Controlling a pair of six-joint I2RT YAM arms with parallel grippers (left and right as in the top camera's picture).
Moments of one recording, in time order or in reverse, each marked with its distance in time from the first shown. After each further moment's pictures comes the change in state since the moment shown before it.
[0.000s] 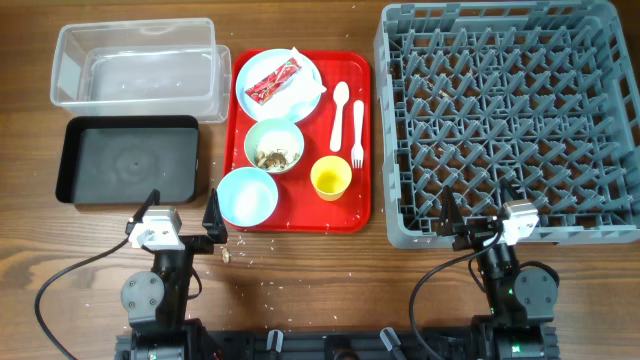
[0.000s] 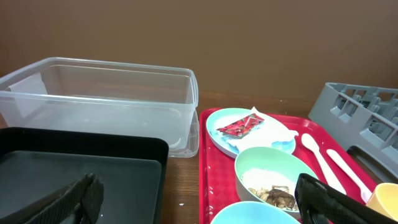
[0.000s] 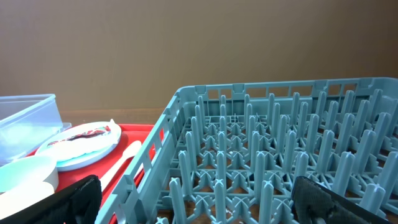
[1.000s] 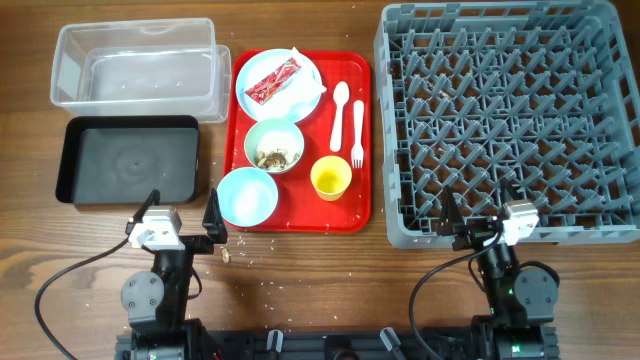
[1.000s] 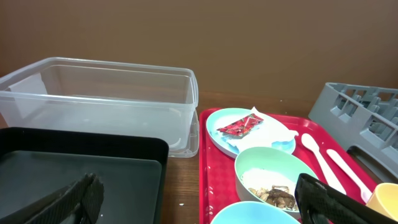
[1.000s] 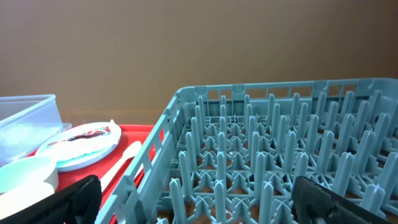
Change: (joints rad) left arm 0.000 0.000 0.000 0.000 0.000 0.000; right arm 0.000 0.000 0.000 0.004 0.000 0.000
